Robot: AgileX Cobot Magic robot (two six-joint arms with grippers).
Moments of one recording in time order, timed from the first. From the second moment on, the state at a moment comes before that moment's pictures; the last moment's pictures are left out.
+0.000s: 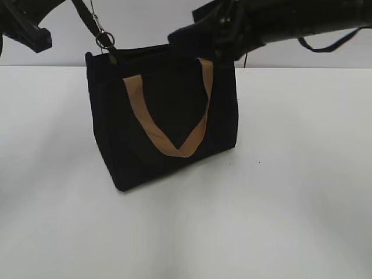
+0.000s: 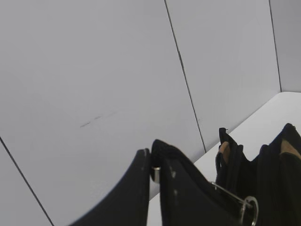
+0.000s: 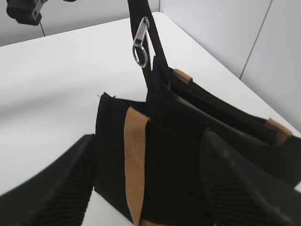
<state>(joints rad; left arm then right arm) -0.15 1.37 -0.74 0.78 -0.76 -0.30 0.40 1.48 -1.05 1.35 0.55 -1.65</state>
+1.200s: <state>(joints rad) -0.15 1.37 -0.75 0.79 -0.76 -0.30 0.59 1.87 -1.41 1.35 0.46 -1.61</state>
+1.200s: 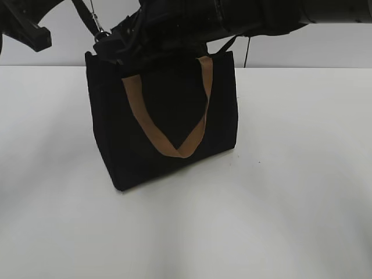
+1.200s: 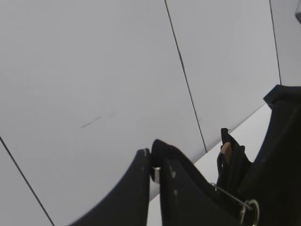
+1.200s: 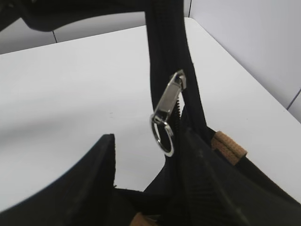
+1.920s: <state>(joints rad) -0.15 1.37 -0.75 0.79 -0.76 -0.30 0.59 1.87 -1.41 1.38 0.43 -1.61</state>
